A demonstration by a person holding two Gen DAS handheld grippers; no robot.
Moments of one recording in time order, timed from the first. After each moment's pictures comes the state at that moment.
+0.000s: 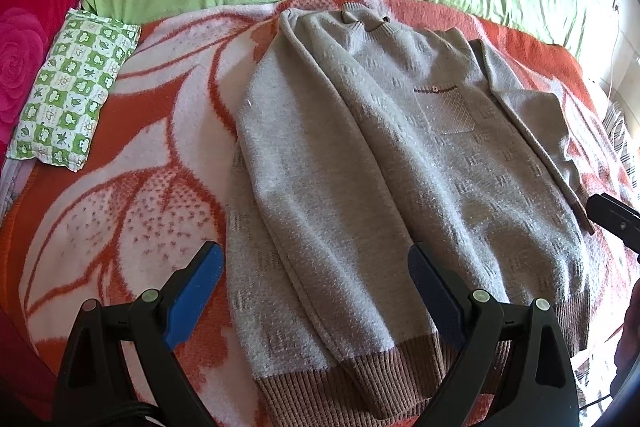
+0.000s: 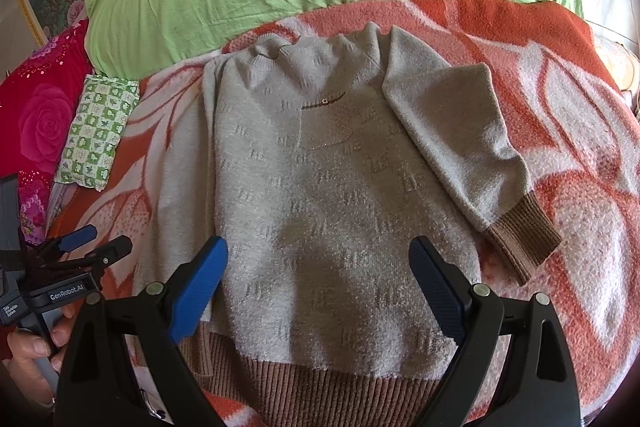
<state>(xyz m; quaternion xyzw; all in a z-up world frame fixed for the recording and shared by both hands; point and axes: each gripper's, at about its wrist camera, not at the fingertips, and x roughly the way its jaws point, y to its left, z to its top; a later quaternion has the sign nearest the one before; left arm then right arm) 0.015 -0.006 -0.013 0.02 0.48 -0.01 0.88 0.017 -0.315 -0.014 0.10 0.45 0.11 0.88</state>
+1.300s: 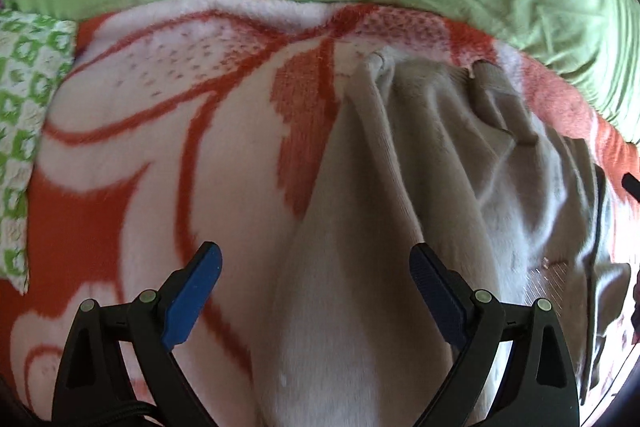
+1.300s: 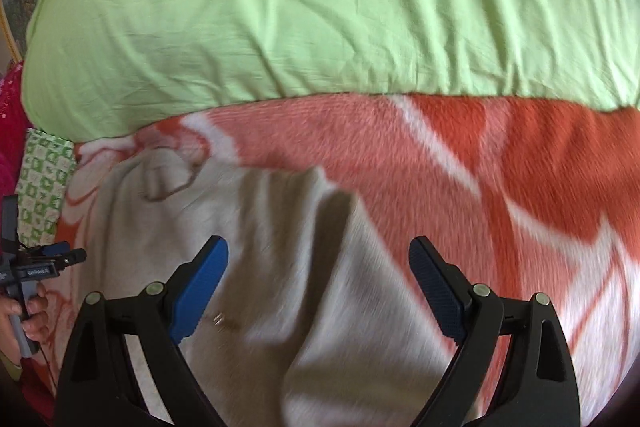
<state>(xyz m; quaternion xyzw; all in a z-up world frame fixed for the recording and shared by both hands) 0.322 0.076 -0.056 -0.04 0.54 0.02 0.84 0.342 -0.375 -0.029 0.03 0.46 0.13 0.88</state>
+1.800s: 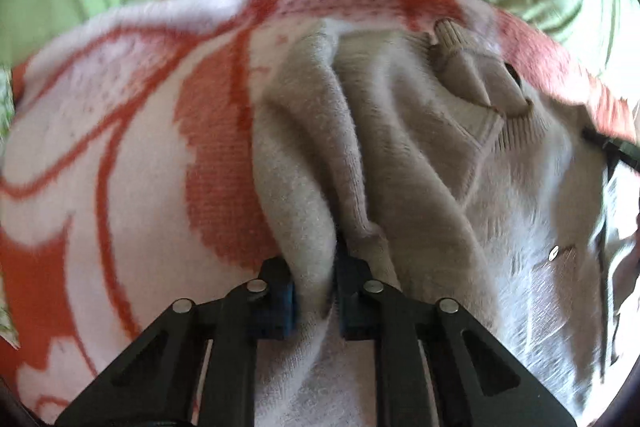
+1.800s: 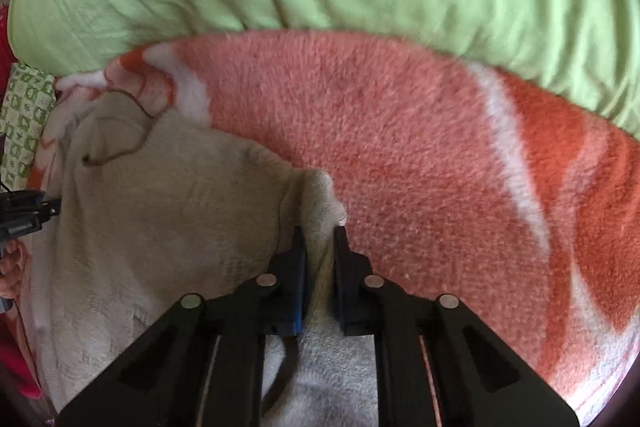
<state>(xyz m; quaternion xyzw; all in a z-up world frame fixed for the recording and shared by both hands) 0.351 0.049 -0.082 0.02 0.54 -0.04 0.84 0.392 -0.353 -0.057 -0.05 0.50 0.16 0.85</state>
